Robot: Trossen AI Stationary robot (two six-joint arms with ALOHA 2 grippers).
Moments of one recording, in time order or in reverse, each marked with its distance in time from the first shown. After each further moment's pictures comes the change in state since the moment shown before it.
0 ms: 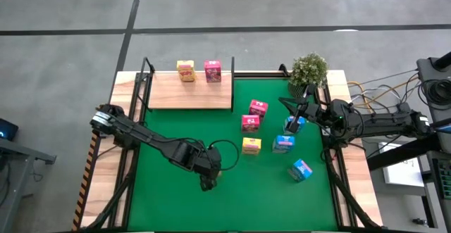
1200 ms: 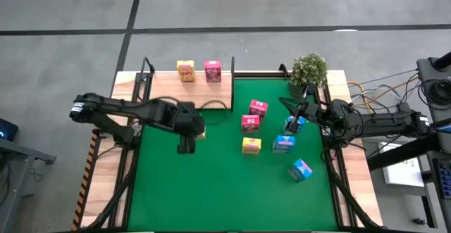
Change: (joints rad) left arm 0.268 -0.295 0.012 -0.302 -0.081 0.682; right arm 0.000 0.000 0.000 0.000 0.000 0.000
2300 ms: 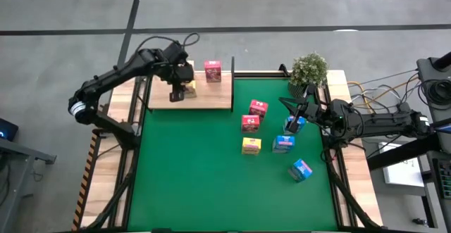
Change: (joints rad) left arm 0.780 -0.011 0.000 0.067 0.308 0.666; right arm 0.000 0.000 0.000 0.000 0.000 -0.027
